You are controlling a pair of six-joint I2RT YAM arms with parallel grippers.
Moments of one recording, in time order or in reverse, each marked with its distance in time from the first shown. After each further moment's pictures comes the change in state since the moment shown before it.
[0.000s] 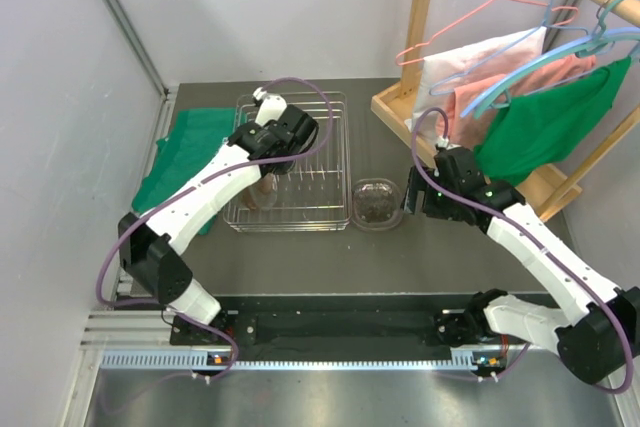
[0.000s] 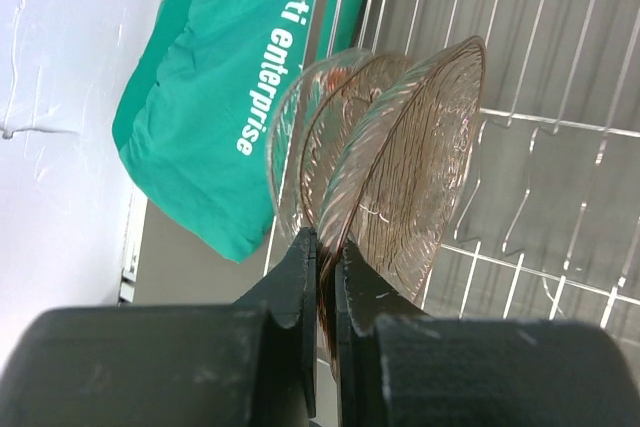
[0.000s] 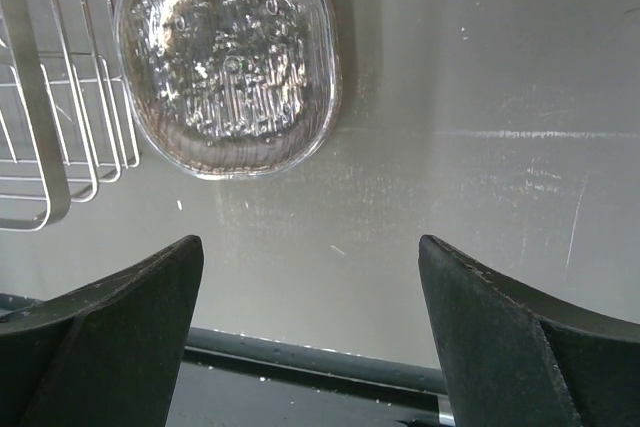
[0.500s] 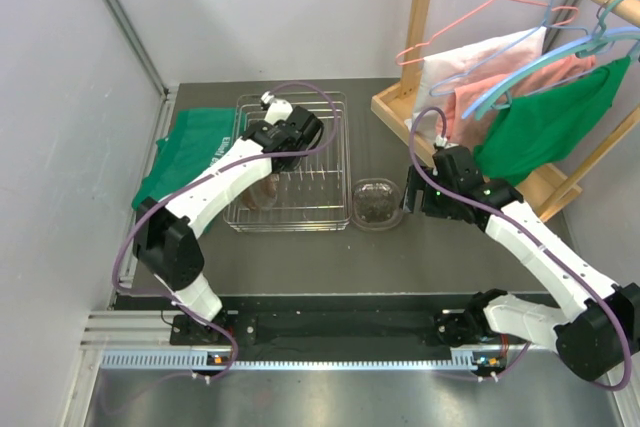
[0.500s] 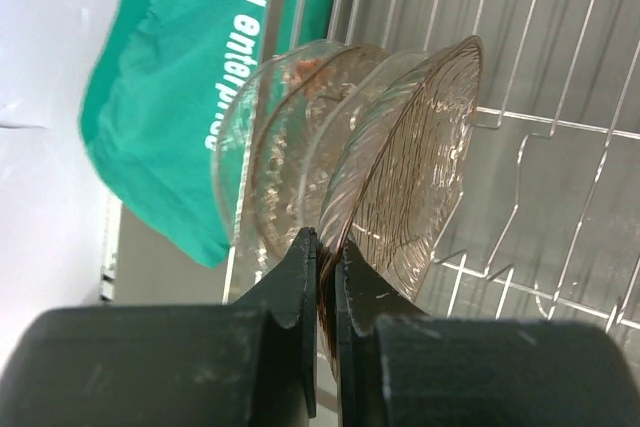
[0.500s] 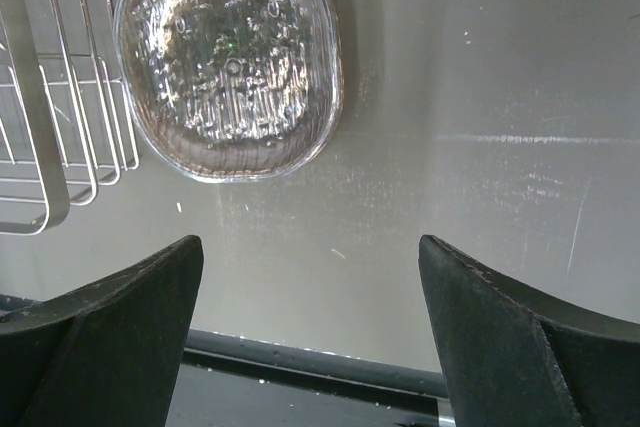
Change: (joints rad) left arm 0.024 0.101 -0.020 0.052 0.027 -0.008; right arm 0.000 0.019 0.005 0.008 -0.003 -0.006
